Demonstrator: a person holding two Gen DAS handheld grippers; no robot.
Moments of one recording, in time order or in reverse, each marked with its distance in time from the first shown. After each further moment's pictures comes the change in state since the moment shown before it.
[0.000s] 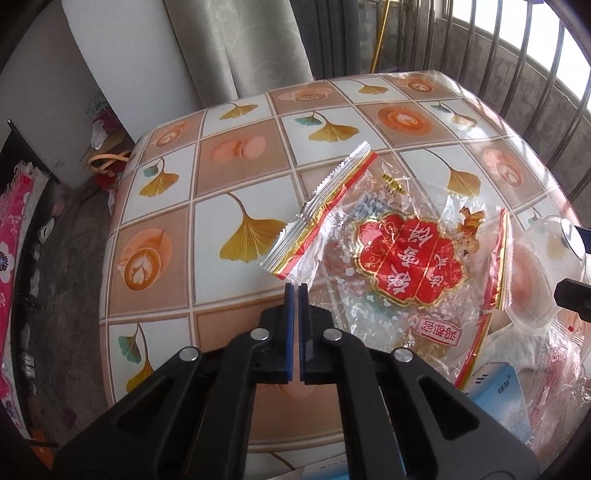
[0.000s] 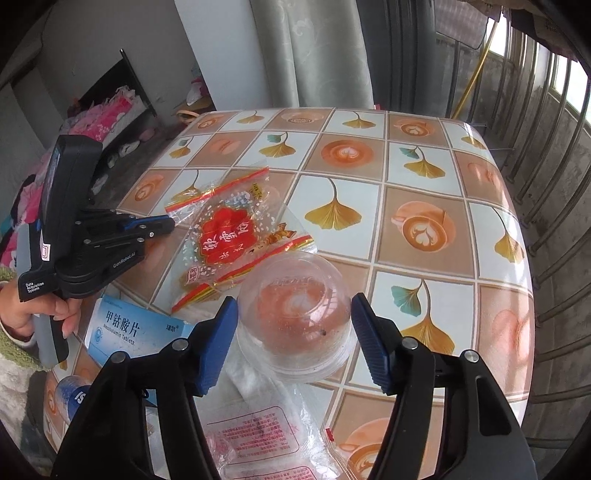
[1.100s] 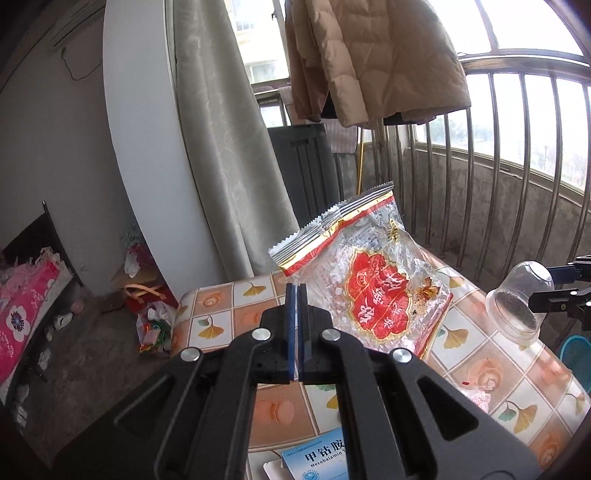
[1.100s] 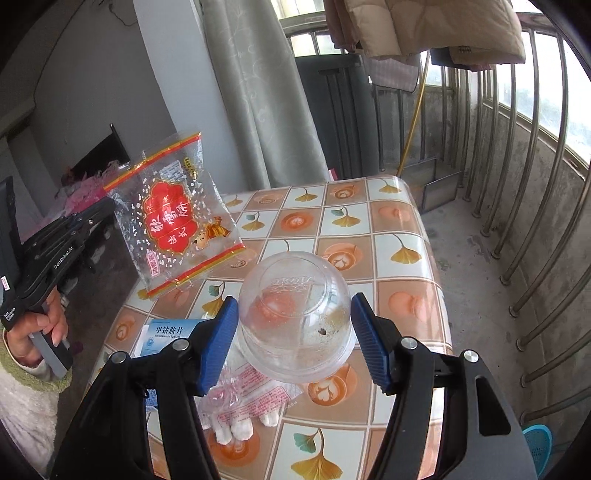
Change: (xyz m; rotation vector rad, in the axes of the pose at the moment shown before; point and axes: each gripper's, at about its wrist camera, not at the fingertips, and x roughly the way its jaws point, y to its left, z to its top) left arm -0.209 -0.044 -0.018 0.060 -0.605 0.031; right arm -0.172 -0.035 -0.055 0.145 -0.273 -0.037
